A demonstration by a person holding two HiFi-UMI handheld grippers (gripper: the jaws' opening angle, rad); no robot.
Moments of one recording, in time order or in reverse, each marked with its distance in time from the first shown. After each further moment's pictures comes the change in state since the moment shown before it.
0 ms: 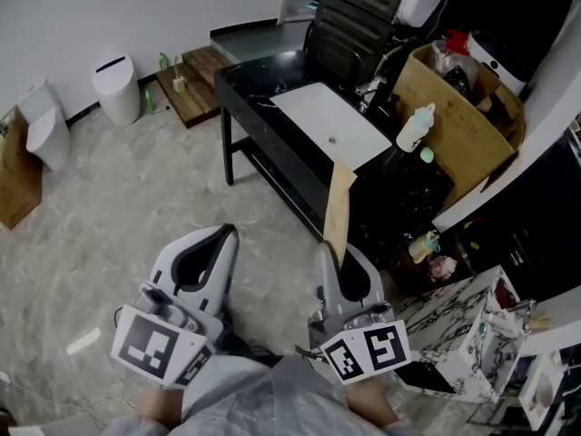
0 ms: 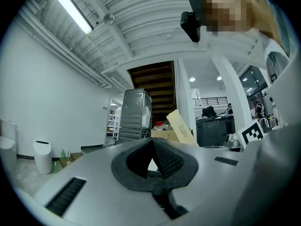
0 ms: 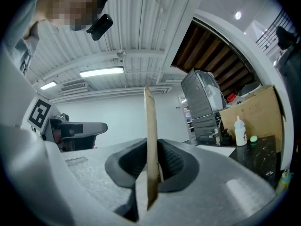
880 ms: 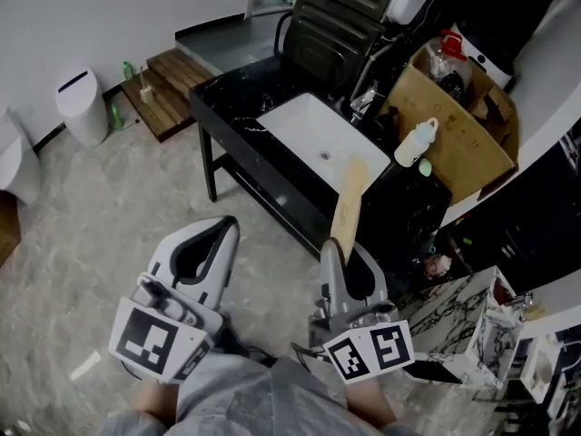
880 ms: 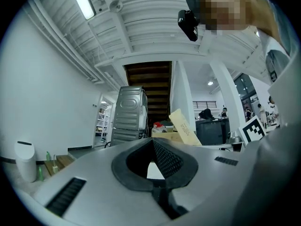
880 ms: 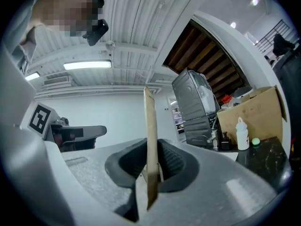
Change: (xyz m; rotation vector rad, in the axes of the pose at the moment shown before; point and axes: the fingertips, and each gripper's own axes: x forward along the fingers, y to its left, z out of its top) left arm 0.116 0.145 0.001 -0.009 -0.006 -0.151; right arm 0.157 -0.024 0.004 -0.004 -0.020 -0.178
